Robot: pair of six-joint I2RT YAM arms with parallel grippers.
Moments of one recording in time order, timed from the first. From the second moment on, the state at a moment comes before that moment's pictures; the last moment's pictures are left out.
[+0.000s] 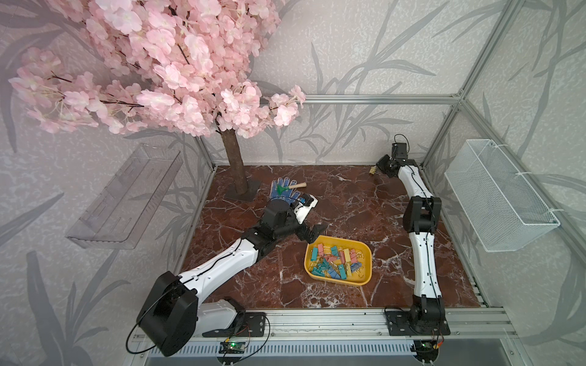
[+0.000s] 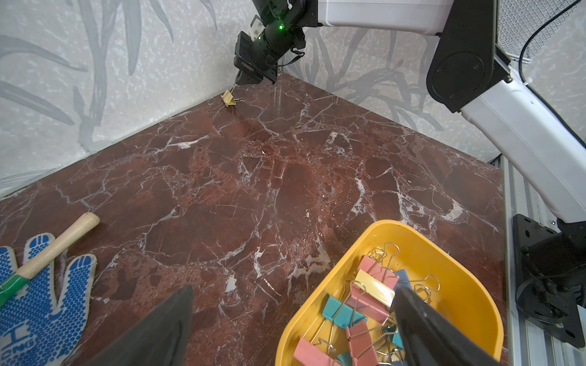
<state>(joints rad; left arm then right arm) -0.60 1.25 0.77 0.08 0.37 0.05 -0.05 2.73 2.57 -0.61 -0.16 0.79</state>
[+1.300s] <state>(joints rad) -0.59 1.19 0.77 0.09 0.33 0.08 0.44 0.88 0.91 -0.53 -0.20 0.85</state>
